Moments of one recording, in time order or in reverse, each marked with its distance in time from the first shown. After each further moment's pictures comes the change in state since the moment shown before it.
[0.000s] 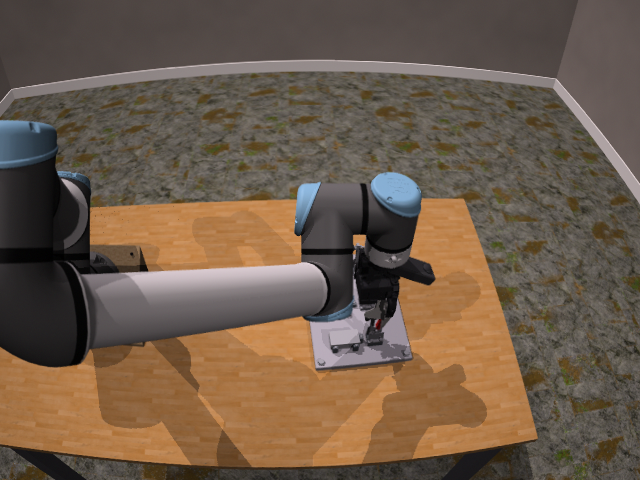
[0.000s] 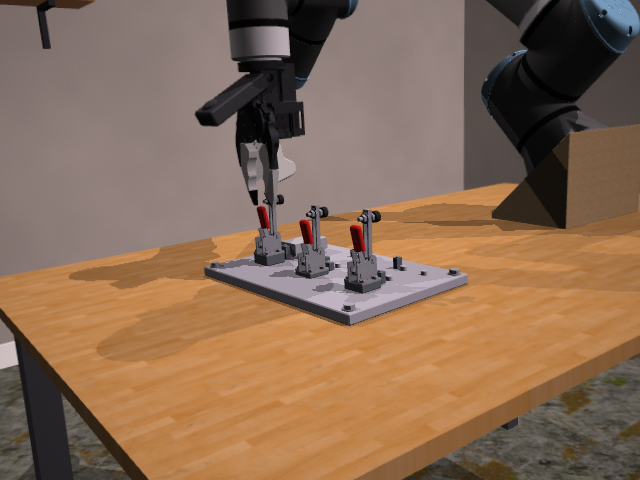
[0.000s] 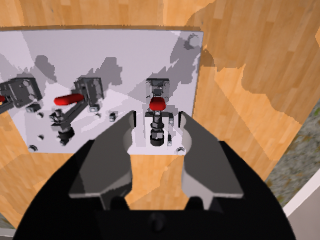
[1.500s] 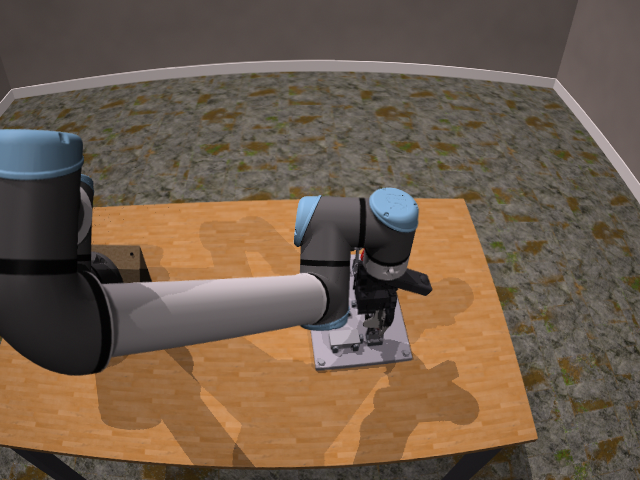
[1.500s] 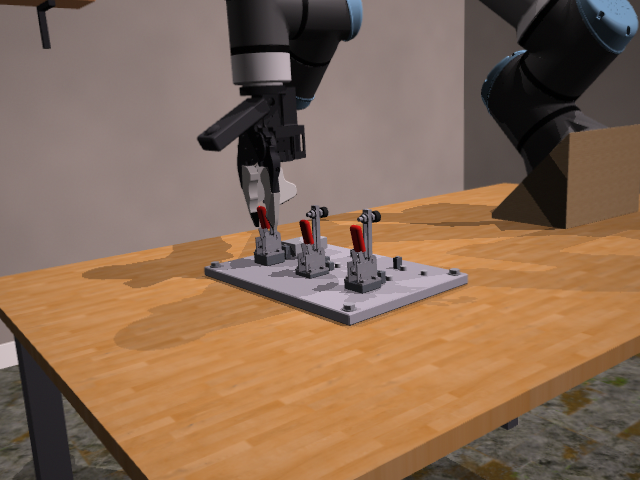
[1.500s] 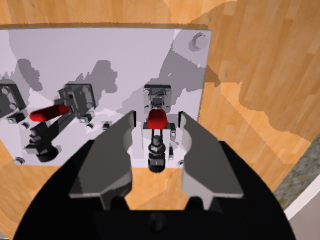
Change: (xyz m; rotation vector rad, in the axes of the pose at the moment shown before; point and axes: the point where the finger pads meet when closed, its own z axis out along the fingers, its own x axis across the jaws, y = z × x) arm 0.000 -0.001 0.036 0.000 0.000 0.000
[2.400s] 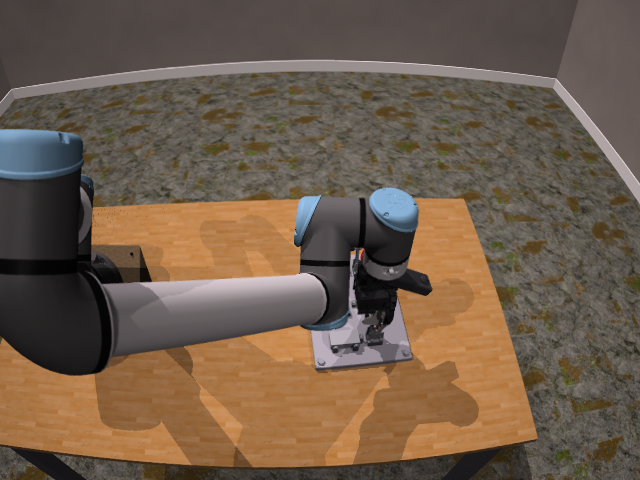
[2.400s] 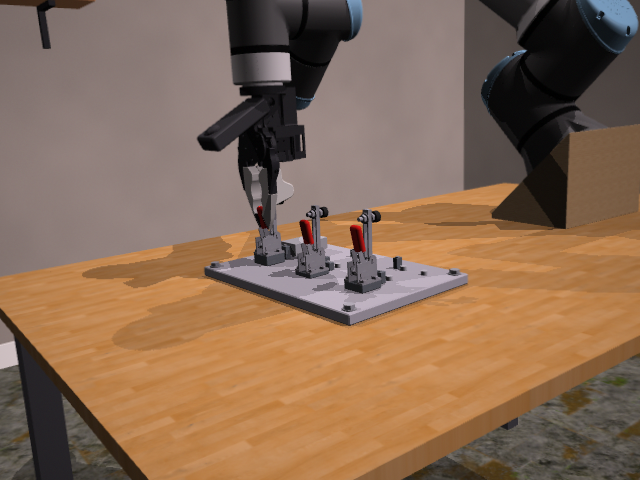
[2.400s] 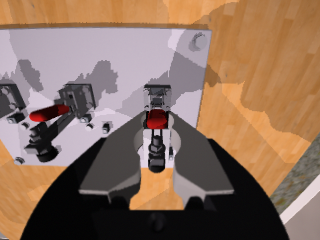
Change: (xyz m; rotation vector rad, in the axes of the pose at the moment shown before) arm 0.000 0.000 0.000 0.000 0.000 0.000
